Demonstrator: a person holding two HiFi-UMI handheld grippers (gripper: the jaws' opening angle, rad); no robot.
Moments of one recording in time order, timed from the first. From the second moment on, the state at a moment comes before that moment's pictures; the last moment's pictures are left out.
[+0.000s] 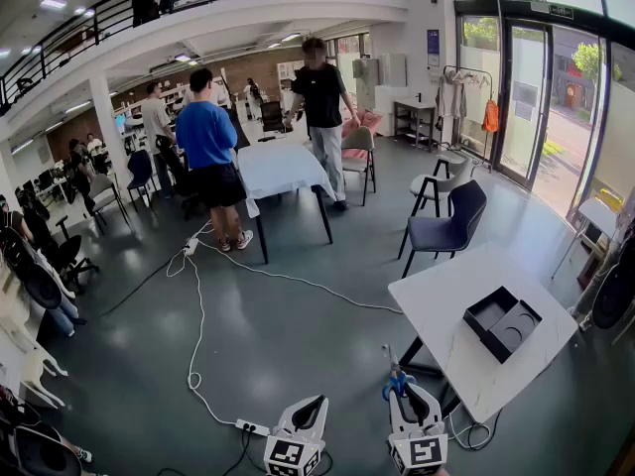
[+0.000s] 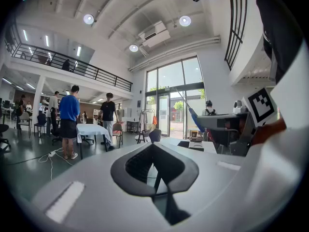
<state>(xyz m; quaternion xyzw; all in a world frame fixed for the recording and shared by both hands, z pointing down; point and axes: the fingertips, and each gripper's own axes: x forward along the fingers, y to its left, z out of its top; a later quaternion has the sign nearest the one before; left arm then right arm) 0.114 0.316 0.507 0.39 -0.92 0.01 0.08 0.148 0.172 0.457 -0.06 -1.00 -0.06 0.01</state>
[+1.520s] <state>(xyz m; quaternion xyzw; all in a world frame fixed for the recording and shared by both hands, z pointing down) 0.075 0.383 0.497 0.44 -0.90 0.01 0.03 0.134 0.234 0.430 0.01 -1.00 -0.05 -0.03</state>
